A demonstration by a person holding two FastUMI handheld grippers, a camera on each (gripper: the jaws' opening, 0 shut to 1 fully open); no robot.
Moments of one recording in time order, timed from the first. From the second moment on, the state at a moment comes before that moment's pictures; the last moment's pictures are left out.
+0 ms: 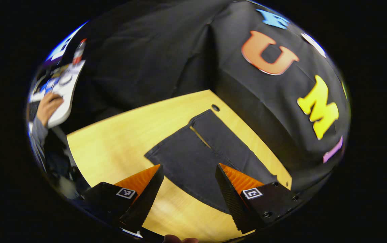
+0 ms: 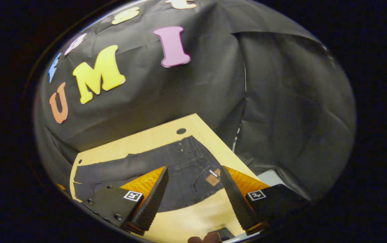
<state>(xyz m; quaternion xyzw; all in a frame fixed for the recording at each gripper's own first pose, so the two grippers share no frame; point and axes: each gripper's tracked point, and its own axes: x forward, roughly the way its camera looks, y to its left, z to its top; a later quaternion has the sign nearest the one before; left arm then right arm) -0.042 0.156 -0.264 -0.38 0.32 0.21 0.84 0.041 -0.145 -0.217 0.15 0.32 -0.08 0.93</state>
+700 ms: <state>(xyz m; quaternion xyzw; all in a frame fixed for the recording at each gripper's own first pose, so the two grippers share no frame) -0.002 0.213 -0.331 -0.52 0.40 0.30 0.69 0.050 -0.172 -0.309 0.26 0.49 -0.15 0.82</state>
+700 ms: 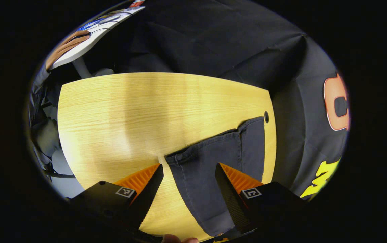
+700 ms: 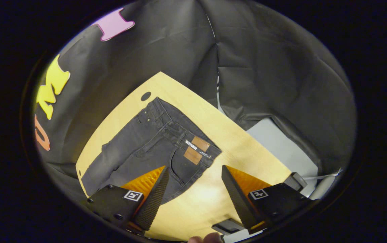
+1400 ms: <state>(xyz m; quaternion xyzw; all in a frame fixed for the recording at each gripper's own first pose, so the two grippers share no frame) 0.013 0.218 -0.354 -0.52 0.44 0.35 0.65 0.073 -0.184 -0.356 0.30 0.52 -0.21 0.77</state>
